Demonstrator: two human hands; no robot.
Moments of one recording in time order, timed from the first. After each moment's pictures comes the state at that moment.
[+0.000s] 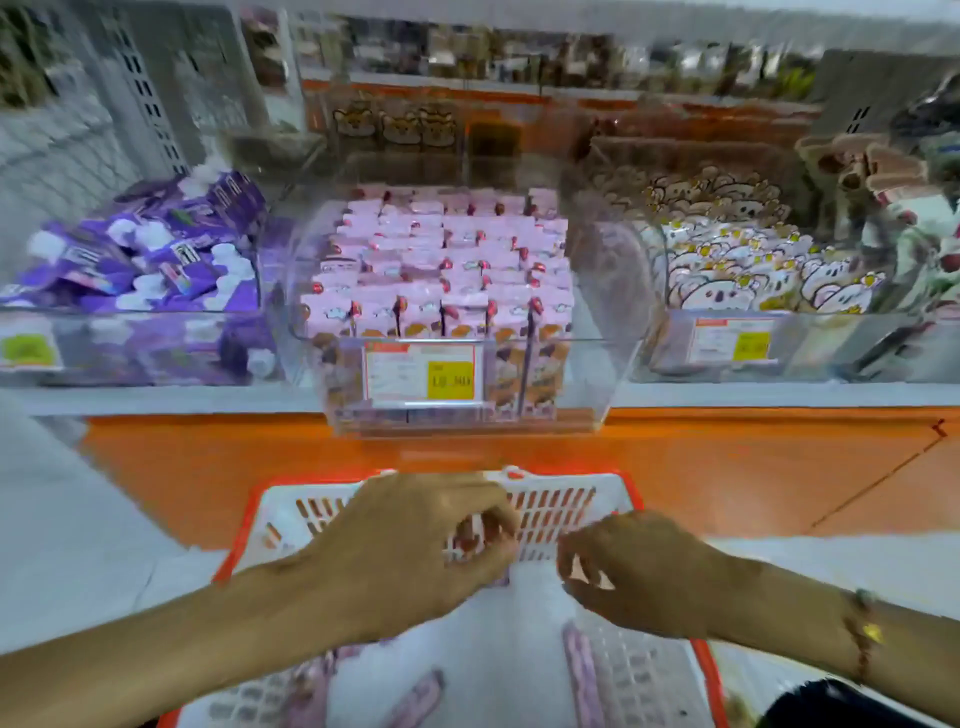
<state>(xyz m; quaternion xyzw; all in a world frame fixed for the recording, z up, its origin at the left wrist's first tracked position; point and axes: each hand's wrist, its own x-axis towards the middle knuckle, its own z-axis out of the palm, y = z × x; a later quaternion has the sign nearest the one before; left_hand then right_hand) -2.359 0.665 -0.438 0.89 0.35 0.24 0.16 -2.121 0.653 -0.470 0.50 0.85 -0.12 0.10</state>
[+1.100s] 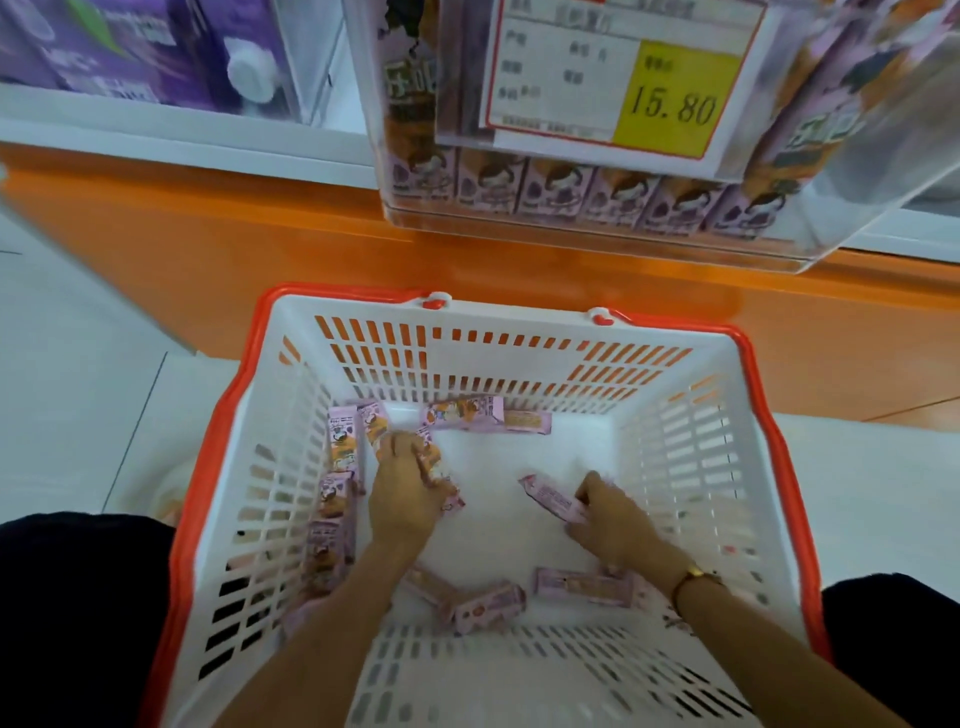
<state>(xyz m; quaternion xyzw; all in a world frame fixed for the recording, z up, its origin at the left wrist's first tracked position) -2.382 0.646 -0.746 0.54 0.75 0.19 0.34 -2.139 0.635 -0.721 0.69 0.63 -0.34 0.13</state>
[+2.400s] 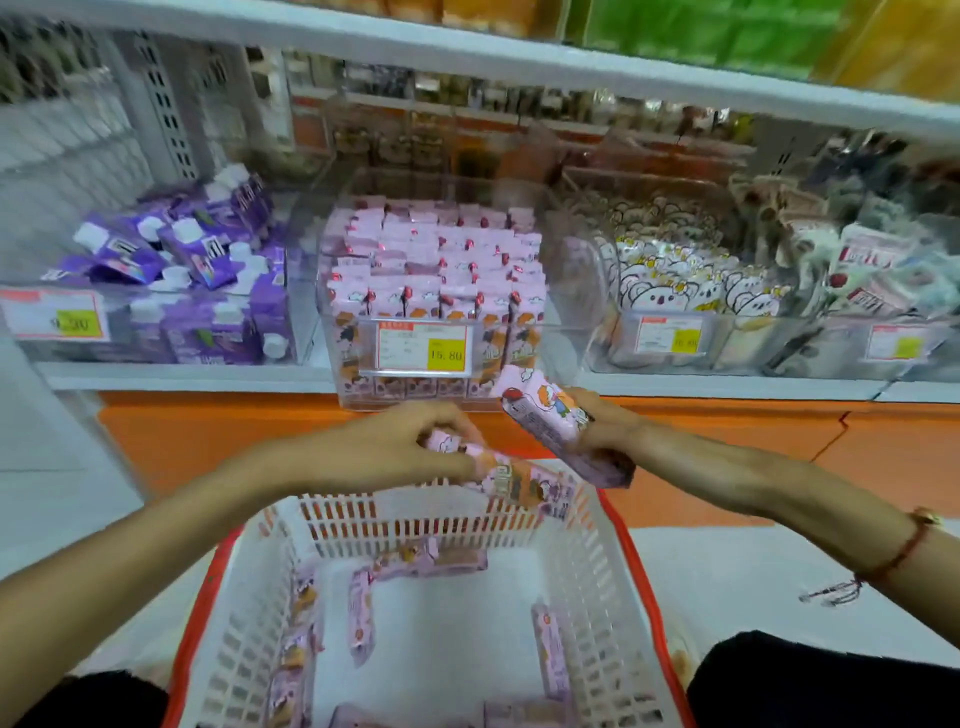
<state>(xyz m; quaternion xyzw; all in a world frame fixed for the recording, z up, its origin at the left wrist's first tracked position) -2.374 0.678 -0.403 0.78 0.38 0.12 0.47 -2.142 0.632 -0.364 0.56 0.65 -0.47 -0.19</state>
